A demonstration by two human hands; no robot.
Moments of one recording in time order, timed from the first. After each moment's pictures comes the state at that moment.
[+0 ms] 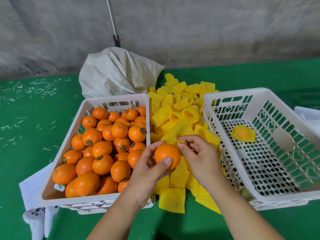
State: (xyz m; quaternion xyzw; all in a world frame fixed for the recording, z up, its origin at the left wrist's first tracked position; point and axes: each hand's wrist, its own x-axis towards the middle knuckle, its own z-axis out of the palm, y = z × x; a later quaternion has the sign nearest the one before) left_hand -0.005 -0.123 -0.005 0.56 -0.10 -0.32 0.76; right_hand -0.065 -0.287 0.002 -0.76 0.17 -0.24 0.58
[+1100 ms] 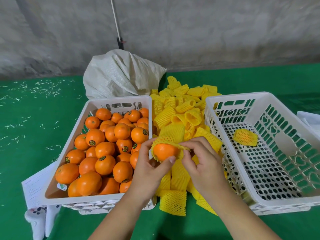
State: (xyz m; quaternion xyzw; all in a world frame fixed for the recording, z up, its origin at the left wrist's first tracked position) left_hand -0.002 -0.126 -0.004 0.62 -0.16 -0.20 0.74; right_hand -0.080 -0.275 0.013 -0.84 0.04 -0.37 0.39
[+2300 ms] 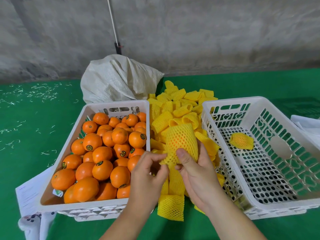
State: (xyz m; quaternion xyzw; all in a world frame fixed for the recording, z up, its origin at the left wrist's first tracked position) left_hand -0.011 -0.125 -0.010 0.74 -0.27 0.05 0.61; right_hand -0.074 -0.252 0.026 -0.50 0.16 -0.19 0.83
